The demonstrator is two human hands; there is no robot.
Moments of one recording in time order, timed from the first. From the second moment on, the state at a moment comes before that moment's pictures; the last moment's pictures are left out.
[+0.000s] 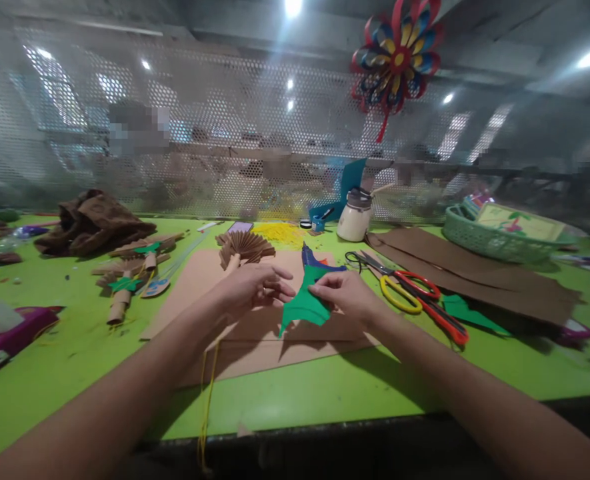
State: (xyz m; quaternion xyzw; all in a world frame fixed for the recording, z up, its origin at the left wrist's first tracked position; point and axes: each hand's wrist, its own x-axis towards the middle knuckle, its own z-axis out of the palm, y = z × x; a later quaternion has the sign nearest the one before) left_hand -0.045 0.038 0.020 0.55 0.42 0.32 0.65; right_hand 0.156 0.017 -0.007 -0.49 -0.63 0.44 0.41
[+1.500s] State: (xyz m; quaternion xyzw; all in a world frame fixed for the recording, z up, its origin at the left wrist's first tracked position) left_hand -0.047 -0.032 -0.027 0.94 0.33 0.06 0.00; right_hand 0.168 0.051 -0.035 -0.48 -0.86 -0.10 0.12
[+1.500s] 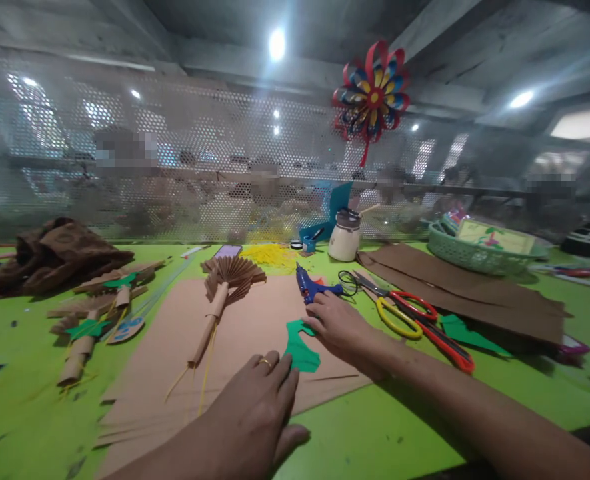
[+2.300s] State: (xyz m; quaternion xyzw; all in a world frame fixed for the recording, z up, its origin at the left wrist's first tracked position) left_hand -0.036 -0.013 -0.033 0.95 0.28 0.07 -0.08; right_hand 0.221 0.059 -0.029 -0.48 -0.85 -0.08 0.18
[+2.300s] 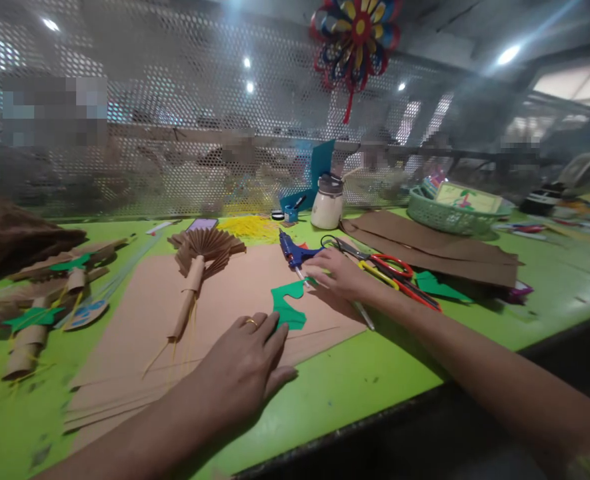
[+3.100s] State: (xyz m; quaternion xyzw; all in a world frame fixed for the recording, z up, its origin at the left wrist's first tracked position) left_hand -0.029 -0.023 -0.030 0.94 0.33 0.05 -0.04; right_hand 0.261 -0.012 -0.022 -0.53 -0.77 -0.08 0.36
